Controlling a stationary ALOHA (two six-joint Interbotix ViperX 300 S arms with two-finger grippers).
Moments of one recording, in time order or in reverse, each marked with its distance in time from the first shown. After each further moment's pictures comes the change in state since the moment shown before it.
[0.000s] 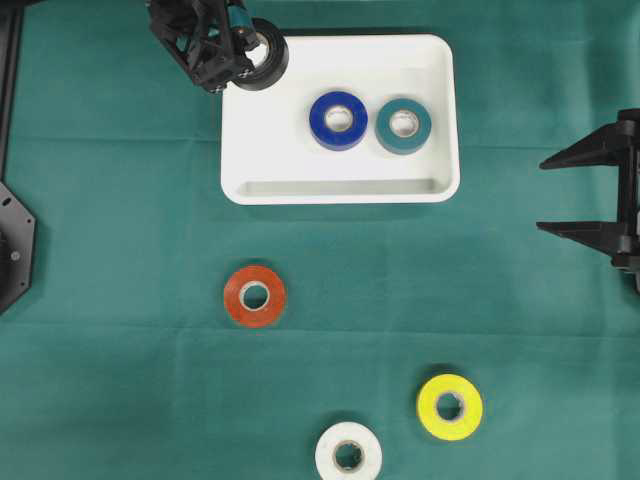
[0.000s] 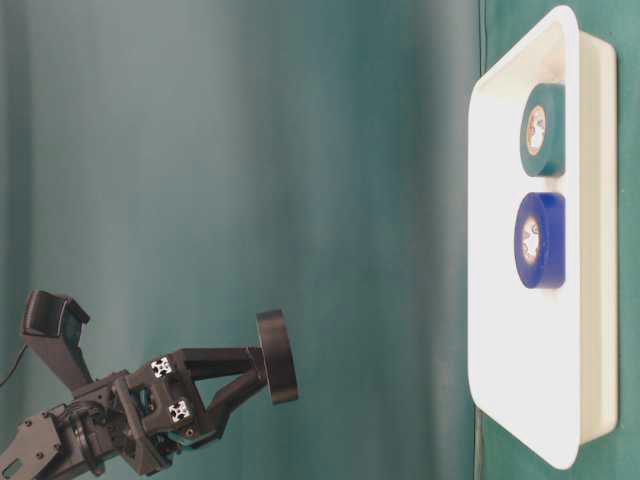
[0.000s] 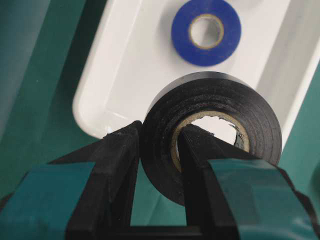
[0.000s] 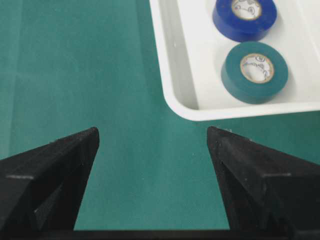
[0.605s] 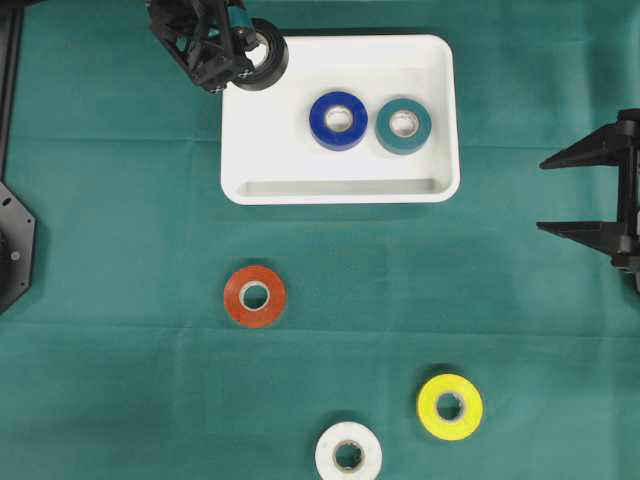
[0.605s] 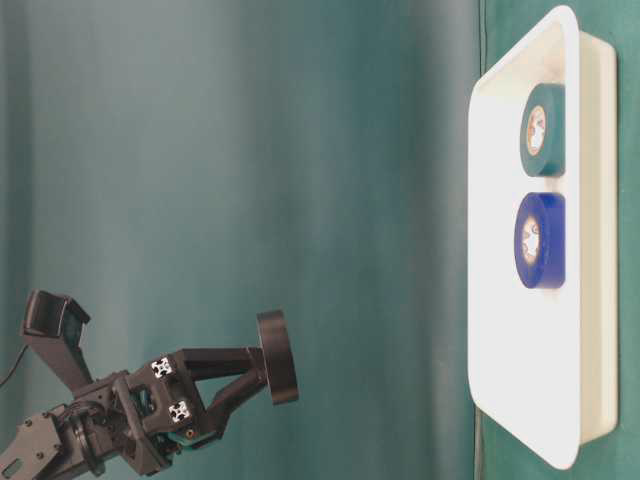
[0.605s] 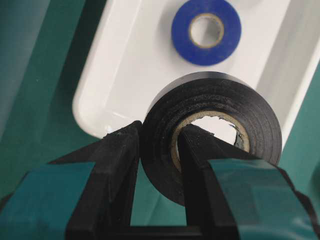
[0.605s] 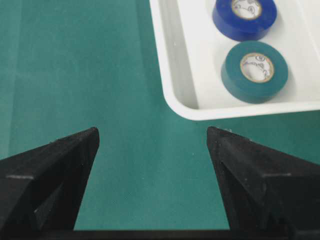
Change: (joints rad) left arm 0.000 0.000 0.000 0.000 0.003 0.000; right arm 0.000 0.000 0.000 0.000 0.000 0.000
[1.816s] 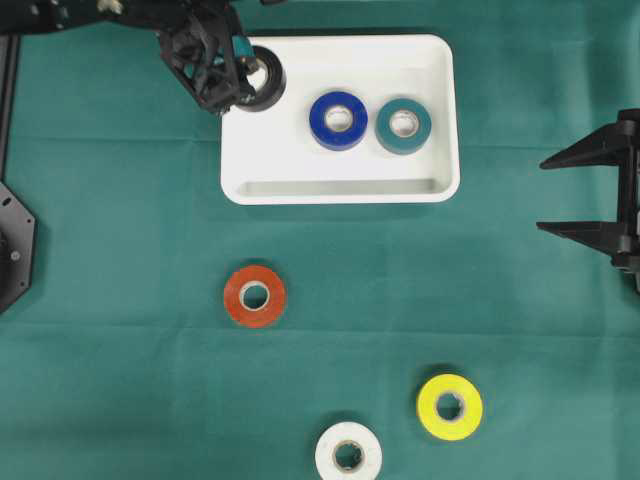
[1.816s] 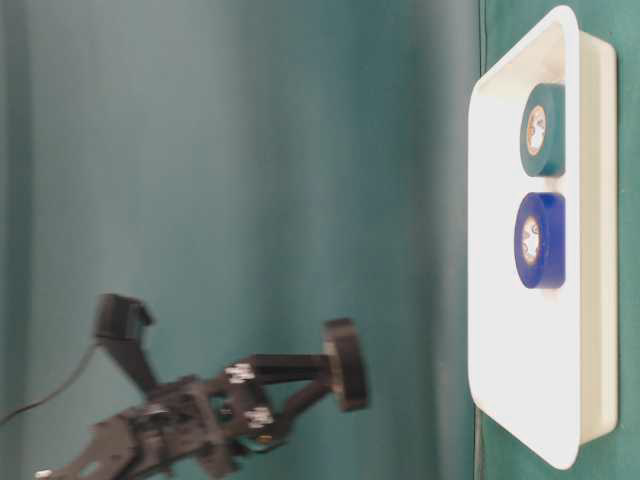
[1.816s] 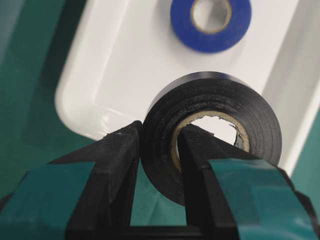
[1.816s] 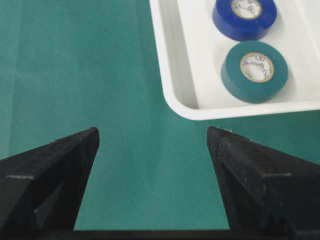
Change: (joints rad) left arm 0.006 0.046 0.144 0.000 -0.155 0.000; right arm 0.000 0.000 0.002 -0.002 0.002 0.000
